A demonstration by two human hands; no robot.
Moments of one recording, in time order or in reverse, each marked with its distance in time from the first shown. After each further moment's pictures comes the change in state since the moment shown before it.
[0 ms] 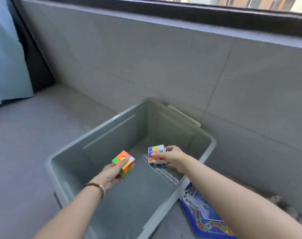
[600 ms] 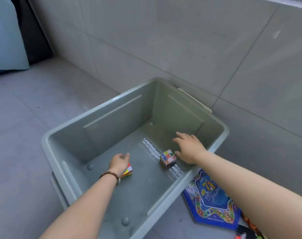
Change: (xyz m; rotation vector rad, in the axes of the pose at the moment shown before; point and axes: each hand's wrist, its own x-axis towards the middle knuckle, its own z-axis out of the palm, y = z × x) left_hand 0.059 -0.062 -0.002 0.526 0.281 0.055; right_hand 0.022 0.021 -0.033 -1.569 0.045 -0.338
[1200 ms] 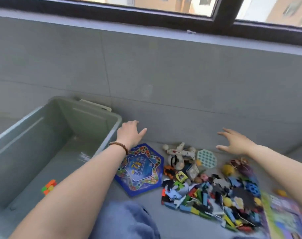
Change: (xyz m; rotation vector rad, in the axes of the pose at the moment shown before) left_hand -0.257 0.207 0.187 0.765 -0.142 0.977; right_hand -0.379 0.309 0.022 0.269 0.044 0.689
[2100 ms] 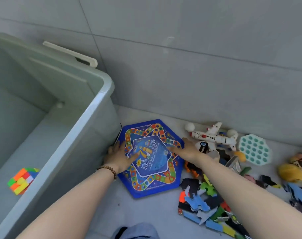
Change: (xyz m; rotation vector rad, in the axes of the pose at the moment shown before) left_hand 0.055 -0.163 0.231 0.060 -0.513 -0.472; right_hand 0.211 -0.162 0.248 0.909 -0.462 0.074
